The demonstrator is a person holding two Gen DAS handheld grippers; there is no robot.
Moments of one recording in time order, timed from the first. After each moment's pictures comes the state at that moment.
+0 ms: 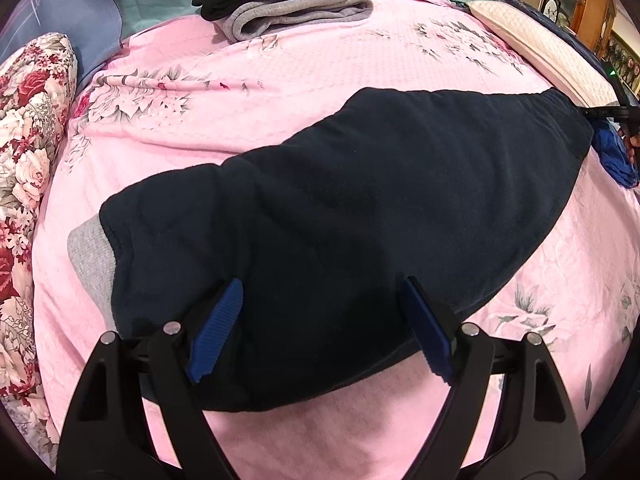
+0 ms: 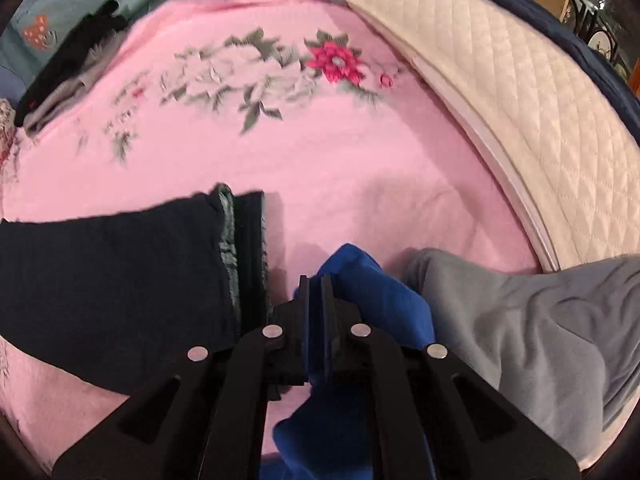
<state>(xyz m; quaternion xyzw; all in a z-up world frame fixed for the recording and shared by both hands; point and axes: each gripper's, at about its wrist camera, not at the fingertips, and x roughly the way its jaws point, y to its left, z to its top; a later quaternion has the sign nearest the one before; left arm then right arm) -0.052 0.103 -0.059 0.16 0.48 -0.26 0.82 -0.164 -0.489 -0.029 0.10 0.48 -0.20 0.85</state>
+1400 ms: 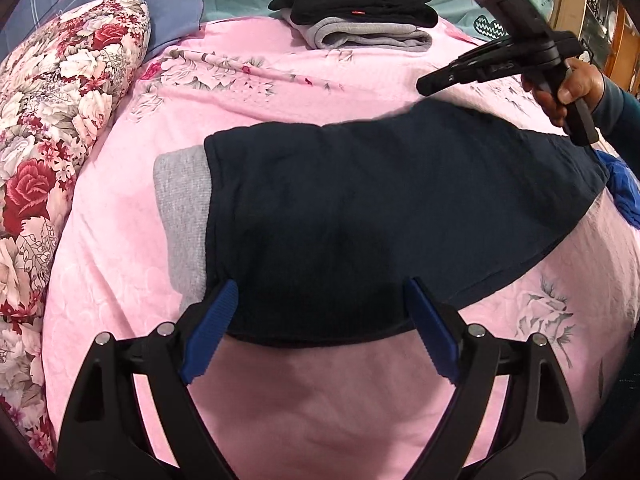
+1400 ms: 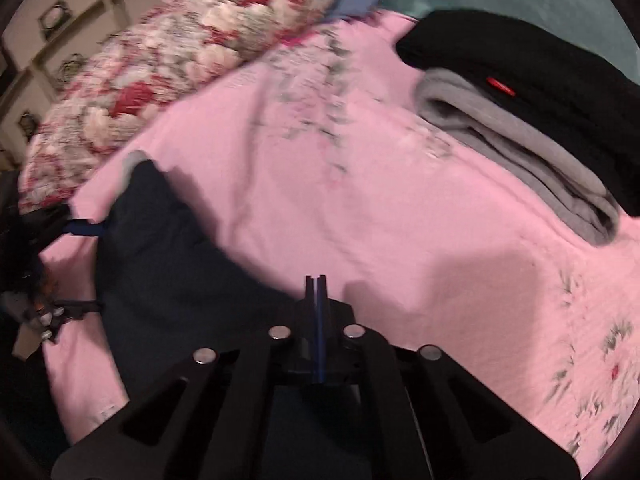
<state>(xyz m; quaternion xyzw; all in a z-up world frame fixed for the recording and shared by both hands) -0.071 0.168 -0.062 0.09 0.45 -0.20 0.87 0.107 -0.131 -0.068 -0.13 0.53 0.23 0.81</state>
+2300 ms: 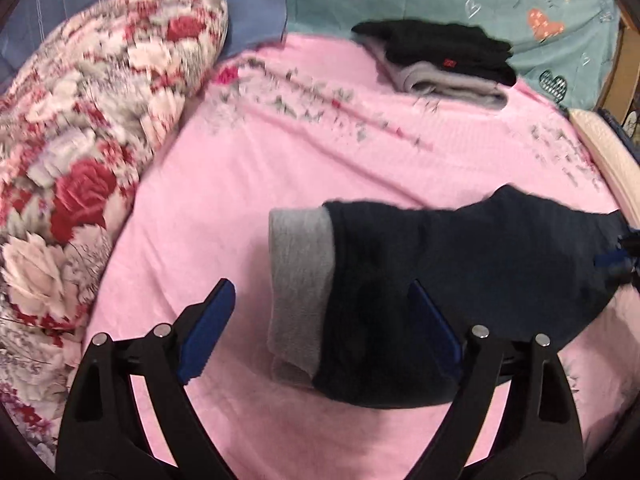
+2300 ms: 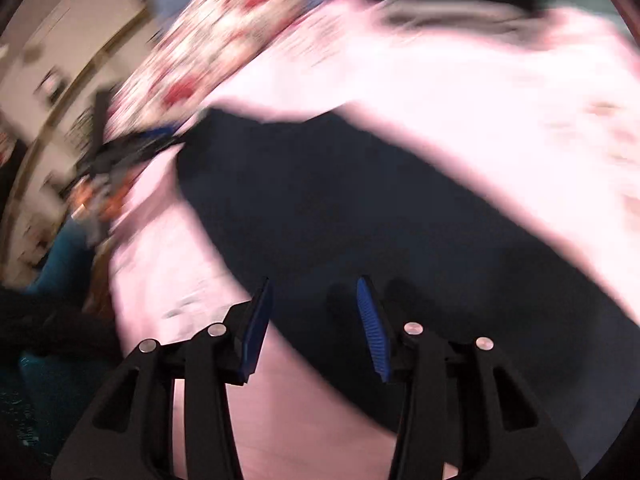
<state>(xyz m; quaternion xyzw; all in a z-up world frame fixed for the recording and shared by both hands) -0.028 0.211 -0.025 0.03 0.43 -0.11 0.90 -0.060 -0.240 -0.046 0.06 0.50 0.16 0.85</state>
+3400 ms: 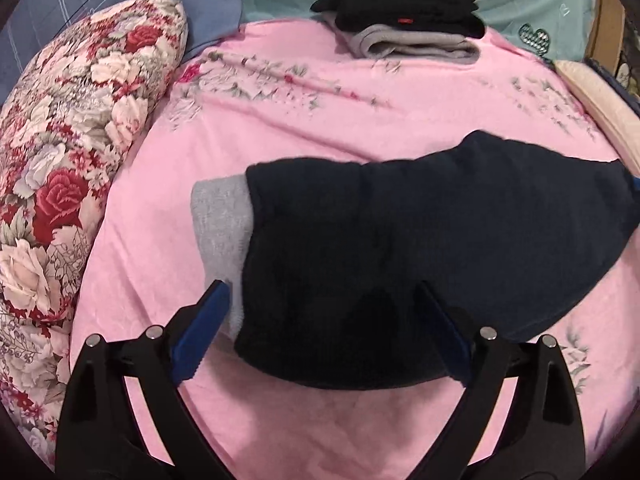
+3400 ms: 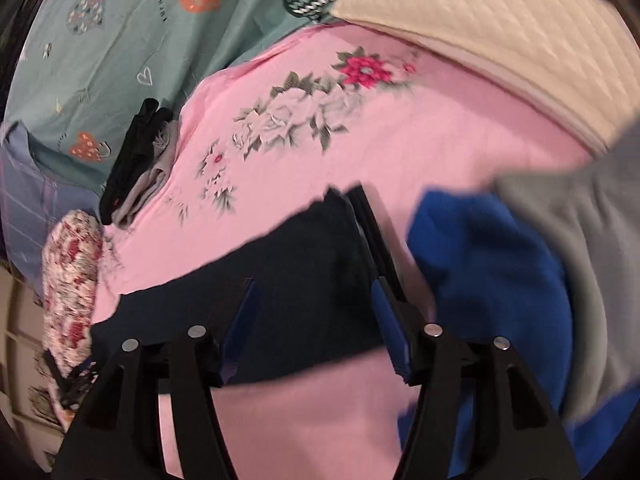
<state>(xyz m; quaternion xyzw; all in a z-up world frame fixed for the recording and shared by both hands) -0.052 0.169 -0.045 0.10 0.45 -0.13 0.88 -0.227 -0.456 -0.027 0.36 0.39 -0.13 0.84</state>
